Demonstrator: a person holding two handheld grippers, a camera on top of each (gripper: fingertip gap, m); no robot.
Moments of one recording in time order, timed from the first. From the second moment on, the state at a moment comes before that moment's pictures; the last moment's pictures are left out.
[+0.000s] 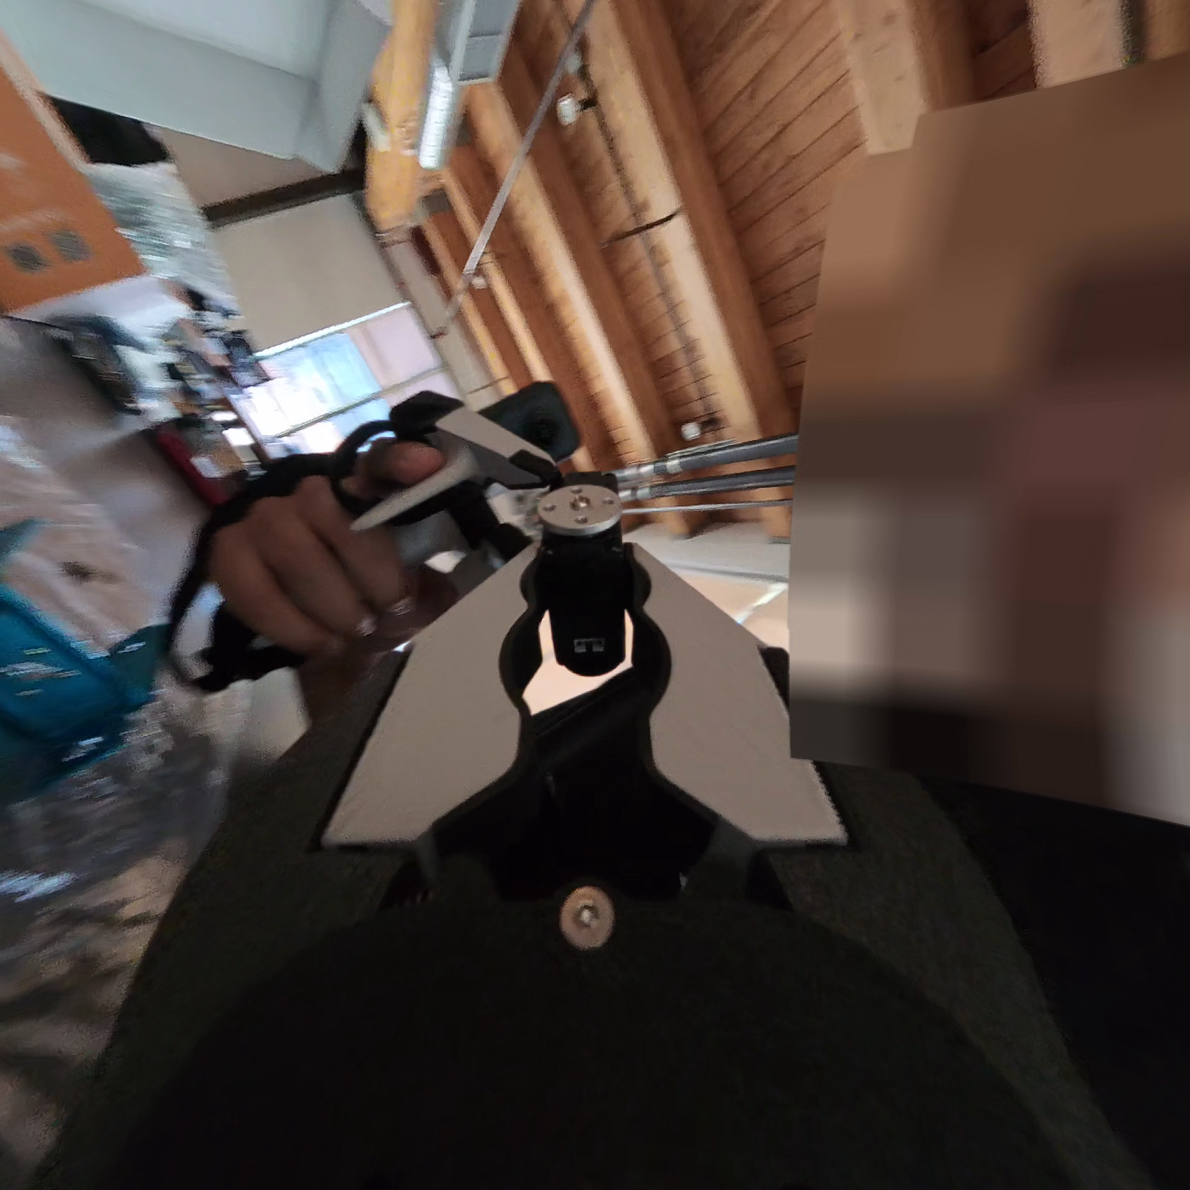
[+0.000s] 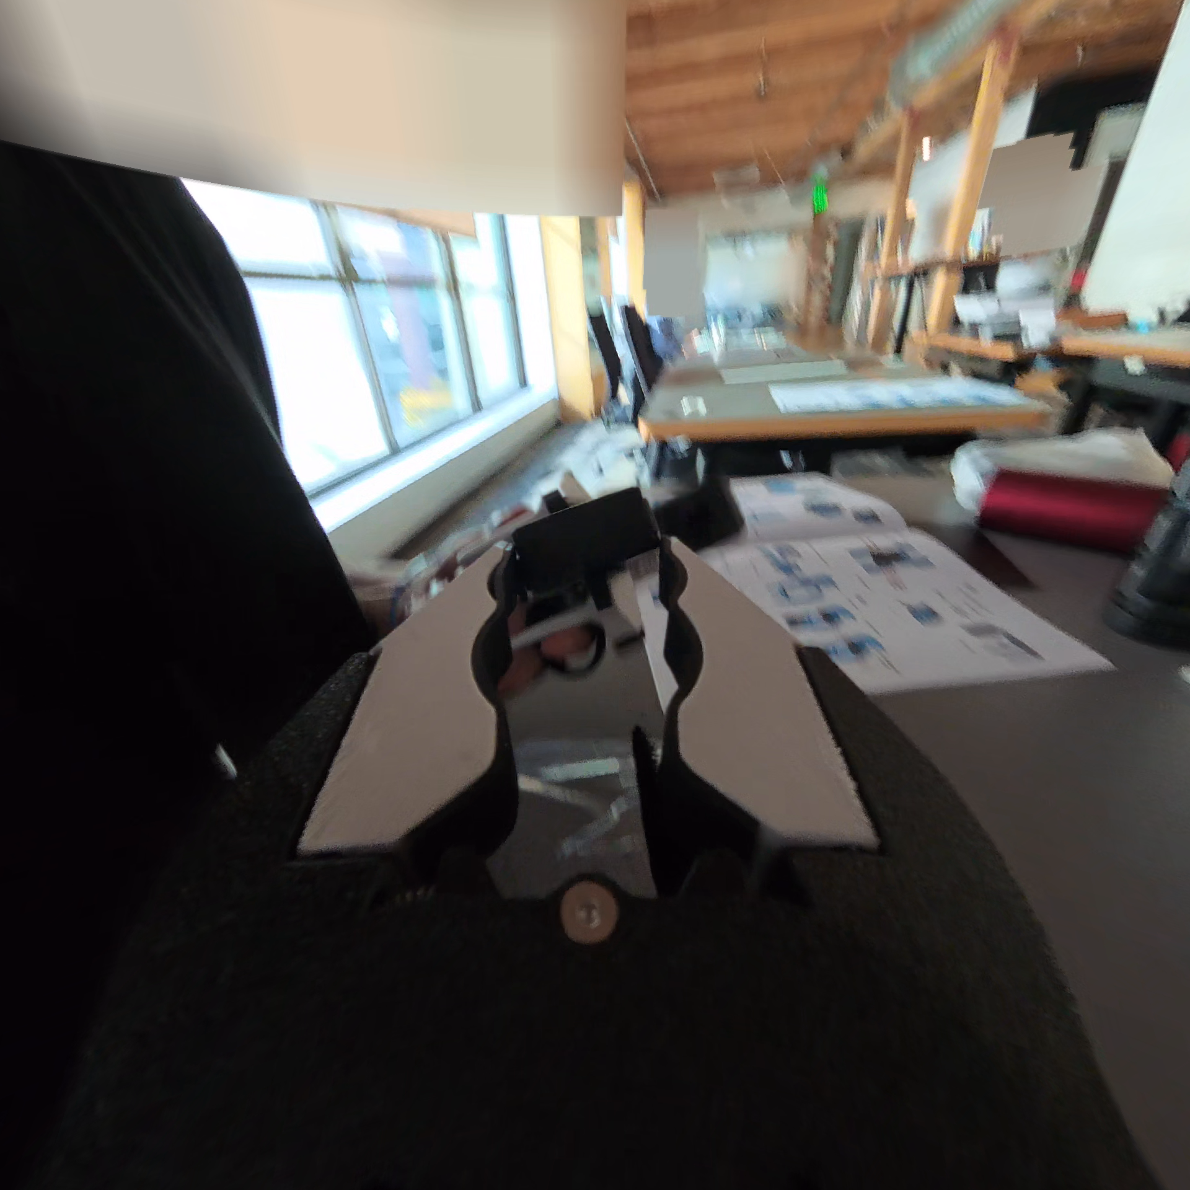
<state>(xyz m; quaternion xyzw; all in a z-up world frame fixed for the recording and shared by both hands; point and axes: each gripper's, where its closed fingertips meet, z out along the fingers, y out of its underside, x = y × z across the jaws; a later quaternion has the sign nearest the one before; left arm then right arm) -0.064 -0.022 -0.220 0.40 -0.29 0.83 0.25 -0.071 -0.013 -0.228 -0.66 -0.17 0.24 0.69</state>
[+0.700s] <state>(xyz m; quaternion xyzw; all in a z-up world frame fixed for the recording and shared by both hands) -0.047 -0.048 -0.296 0.43 -0.66 0.62 -0.05 -0.048 -0.045 -0.284 -0.79 -0.14 0.26 0.54</state>
